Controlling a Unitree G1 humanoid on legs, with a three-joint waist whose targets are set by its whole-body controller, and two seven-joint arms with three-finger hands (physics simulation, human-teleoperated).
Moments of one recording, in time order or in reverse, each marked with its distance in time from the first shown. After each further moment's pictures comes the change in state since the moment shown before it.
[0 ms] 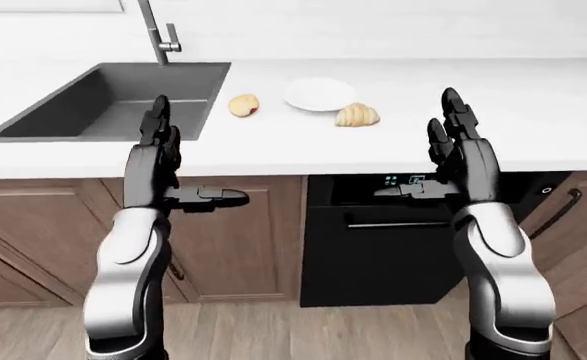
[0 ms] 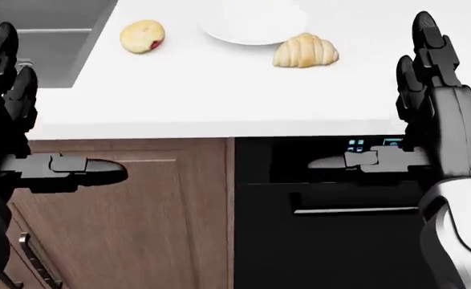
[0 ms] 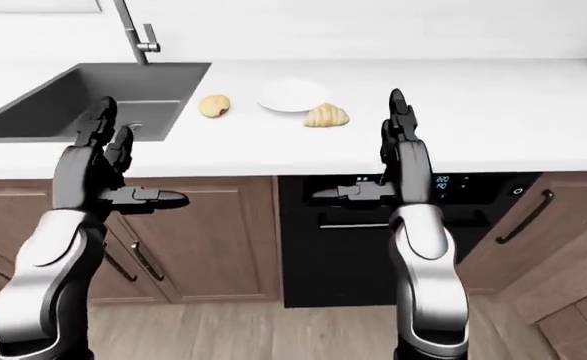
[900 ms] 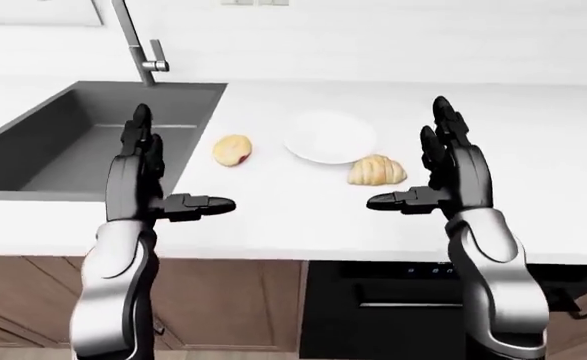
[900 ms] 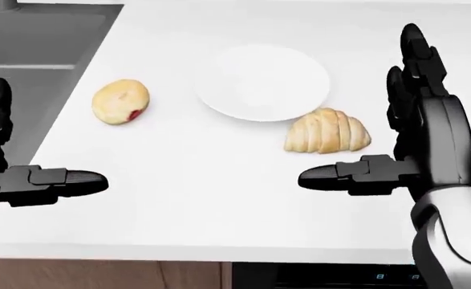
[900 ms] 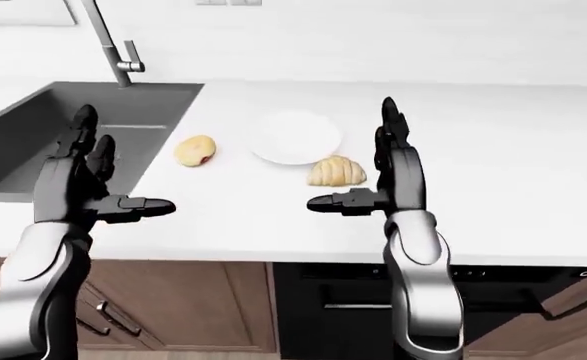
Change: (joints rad) left arm 0.064 0.007 0.048 -0.030 0.022 -0.026 -0.008; right arm 0.026 0.022 0.022 -0.015 -0.016 0.013 0.006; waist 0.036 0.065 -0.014
